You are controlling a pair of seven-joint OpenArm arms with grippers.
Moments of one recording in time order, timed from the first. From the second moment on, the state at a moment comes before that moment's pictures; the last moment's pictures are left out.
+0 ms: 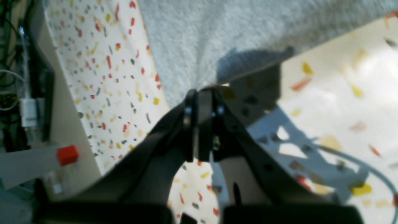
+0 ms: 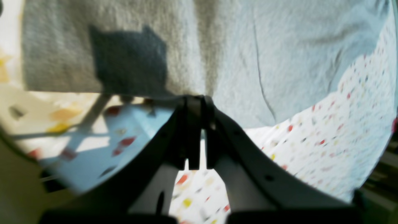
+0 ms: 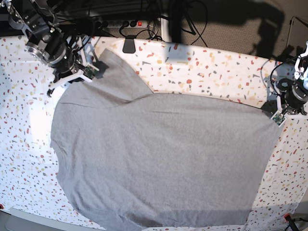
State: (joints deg) left arm 1.4 -46.7 18.4 84.5 -3.0 -12.7 24.0; right arm -22.4 45.9 -16.1 113.0 -6.6 16.2 -38.9
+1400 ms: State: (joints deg) left arm 3.7 -50.9 18.5 90.6 -11.9 -6.9 16.4; right arm -27.8 38.2 4.0 119.2 0.9 18.1 -35.2
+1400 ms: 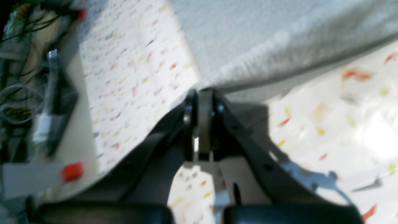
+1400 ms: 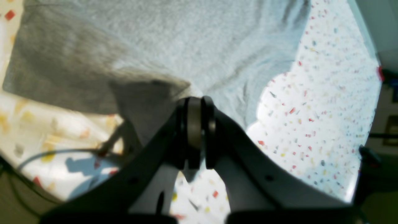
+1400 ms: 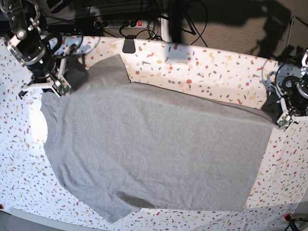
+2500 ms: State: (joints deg) left arm -12.5 -35.0 18.5 67.9 2.1 -13.3 9.4; right arm -3.2 34.3 -0.3 92.1 2.3 22.1 -28.6
